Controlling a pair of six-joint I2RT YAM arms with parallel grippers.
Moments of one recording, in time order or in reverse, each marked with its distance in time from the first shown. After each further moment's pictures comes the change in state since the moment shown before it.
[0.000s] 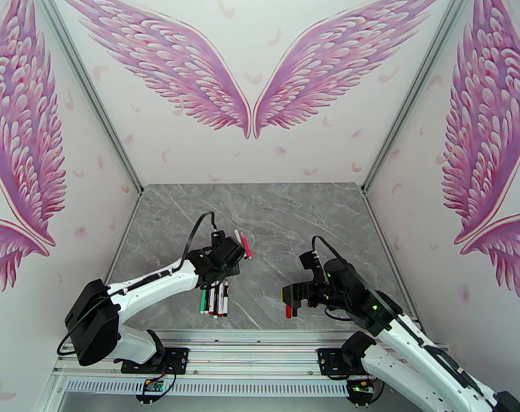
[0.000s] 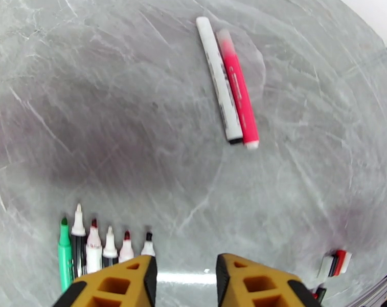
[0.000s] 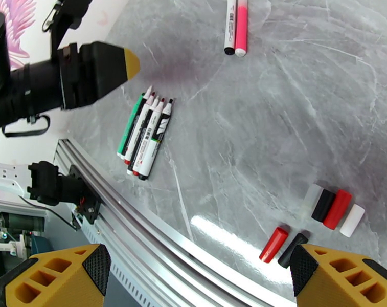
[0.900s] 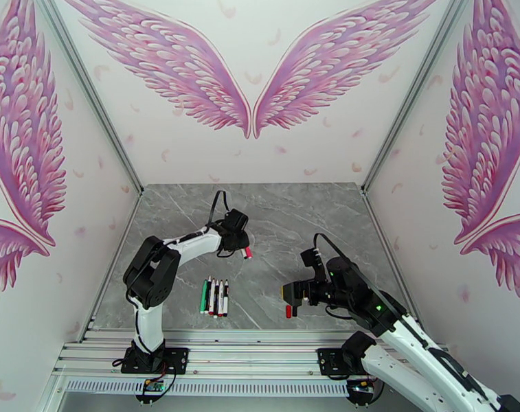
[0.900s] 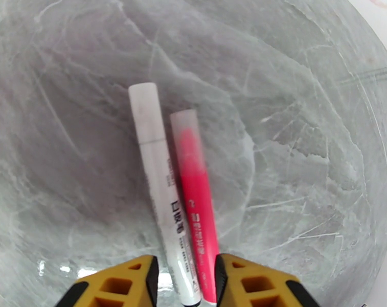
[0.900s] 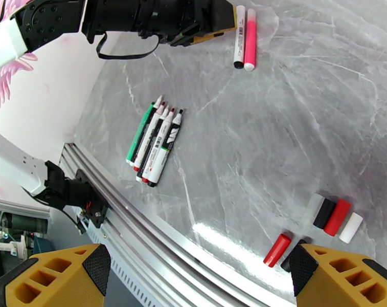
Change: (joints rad) left arm 0.199 0.503 0.341 0.186 0.230 0.135; right arm 0.000 -0.008 0.035 -0.007 0.003 -0.004
